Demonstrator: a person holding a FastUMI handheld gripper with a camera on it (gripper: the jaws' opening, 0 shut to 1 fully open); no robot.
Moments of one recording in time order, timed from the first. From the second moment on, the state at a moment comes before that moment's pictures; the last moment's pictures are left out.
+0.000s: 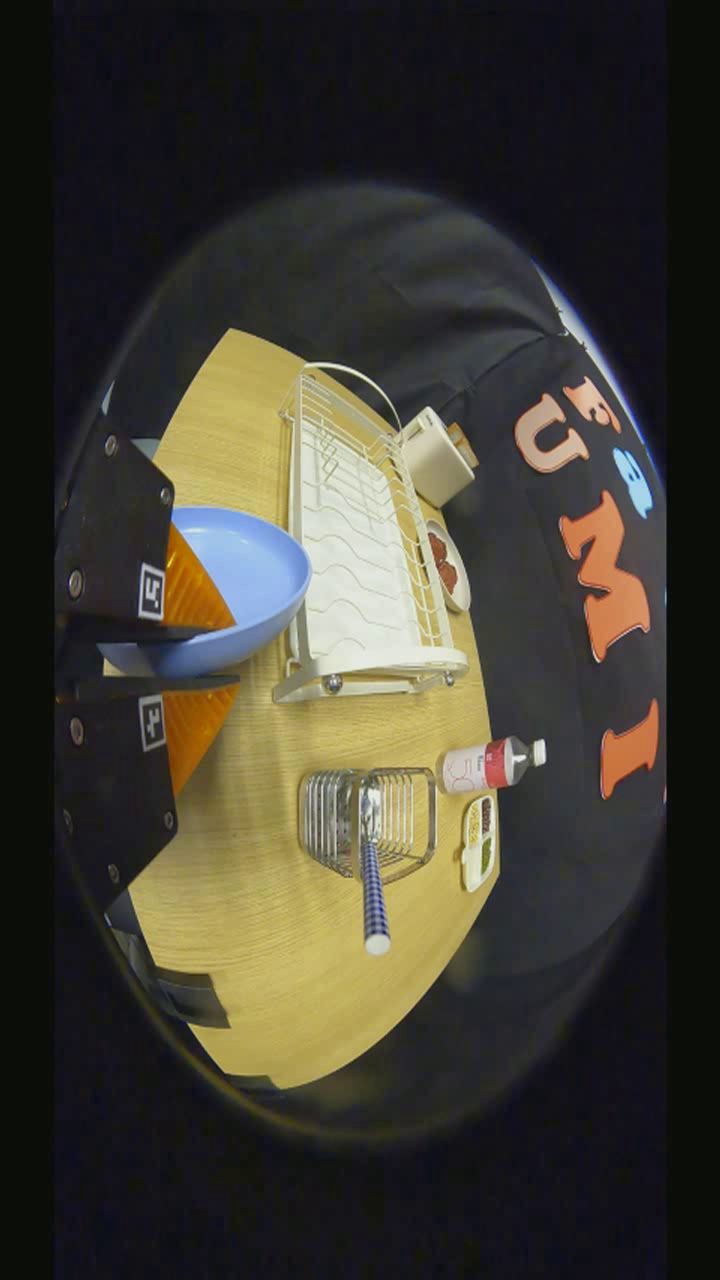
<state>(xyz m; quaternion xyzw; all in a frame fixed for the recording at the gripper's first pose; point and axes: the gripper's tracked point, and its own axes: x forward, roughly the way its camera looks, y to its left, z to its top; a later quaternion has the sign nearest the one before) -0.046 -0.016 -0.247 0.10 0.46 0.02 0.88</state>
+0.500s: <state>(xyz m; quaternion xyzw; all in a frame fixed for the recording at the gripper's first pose) -0.056 -0.028 -0.288 0.09 0.47 0.00 0.88</state>
